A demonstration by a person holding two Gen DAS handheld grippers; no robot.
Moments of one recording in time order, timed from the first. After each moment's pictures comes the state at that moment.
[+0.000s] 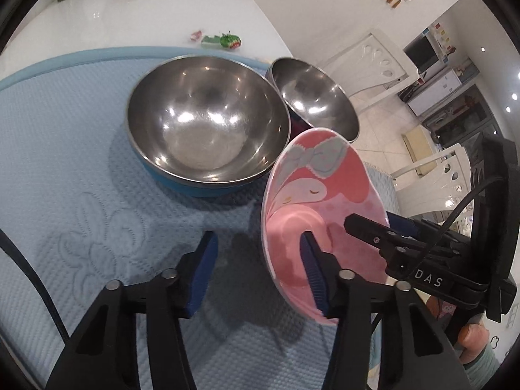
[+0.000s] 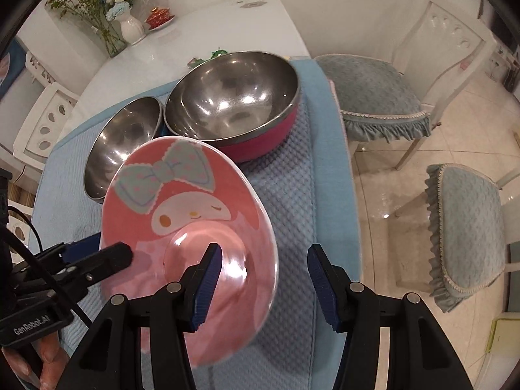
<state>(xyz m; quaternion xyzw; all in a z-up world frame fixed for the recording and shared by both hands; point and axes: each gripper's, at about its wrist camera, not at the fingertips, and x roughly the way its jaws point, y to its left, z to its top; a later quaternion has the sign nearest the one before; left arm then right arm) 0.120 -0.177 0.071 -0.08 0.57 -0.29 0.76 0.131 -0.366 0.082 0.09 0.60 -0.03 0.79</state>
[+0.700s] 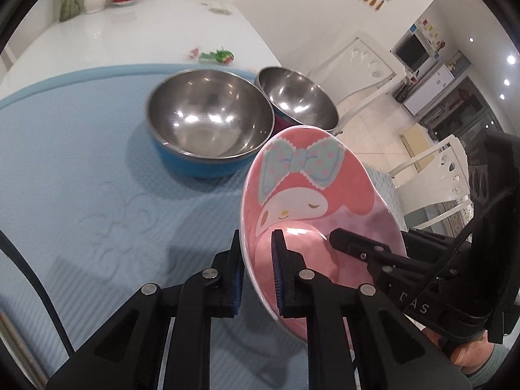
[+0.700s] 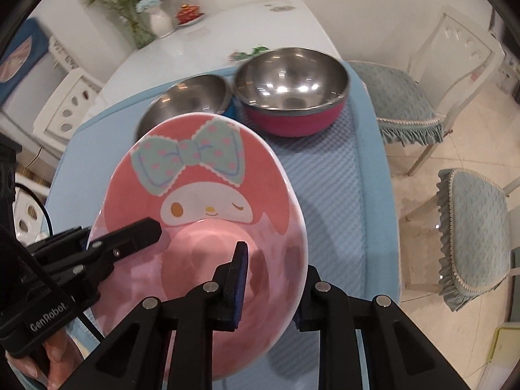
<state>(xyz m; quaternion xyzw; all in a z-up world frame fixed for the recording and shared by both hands) 0.078 -0.153 0.102 -0.06 0.53 -0.30 0.79 0.088 -0.312 0.104 0.08 0.59 0.00 0.80</state>
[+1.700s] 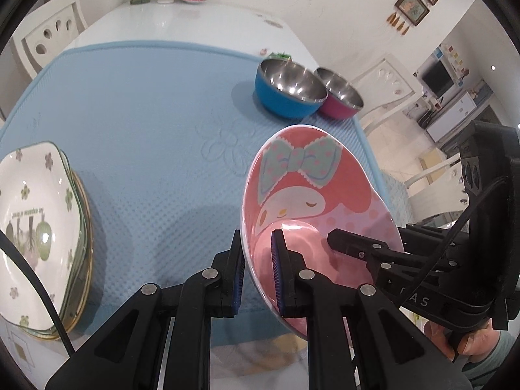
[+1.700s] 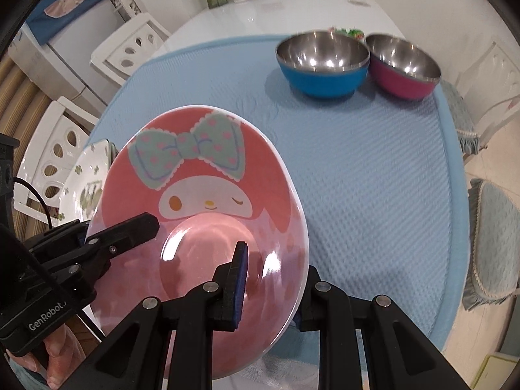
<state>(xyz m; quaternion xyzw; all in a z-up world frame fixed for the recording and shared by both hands) -0.021 -0.041 0.102 -0.10 0.54 -0.22 0.81 0.014 -0.200 0.107 0.04 0.62 0.09 0.78</state>
